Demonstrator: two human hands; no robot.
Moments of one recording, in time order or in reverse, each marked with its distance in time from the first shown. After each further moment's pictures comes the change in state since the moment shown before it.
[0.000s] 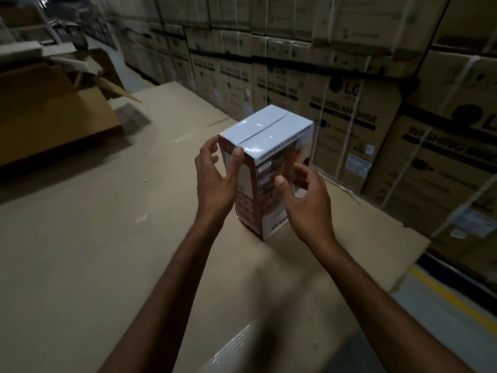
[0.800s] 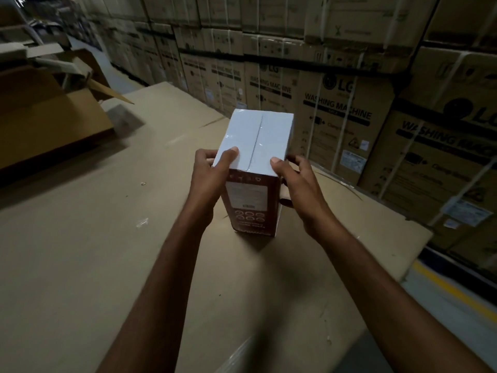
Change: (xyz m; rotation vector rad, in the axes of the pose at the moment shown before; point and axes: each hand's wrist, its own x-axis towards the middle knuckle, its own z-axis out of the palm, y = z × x) left_hand 0.034 0.000 -0.028 -0.150 -0.181 -0.265; right_hand 0.020 -0.031 0.022 0.288 -0.224 0.273
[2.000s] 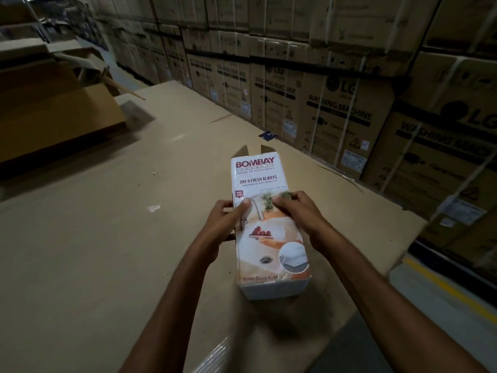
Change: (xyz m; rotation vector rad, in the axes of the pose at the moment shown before) left_hand -0.078 -0.080 -0.036 0.079 -0.230 -0.305; right_hand -0.040 0.063 0.001 -0.136 -0.116 0.219
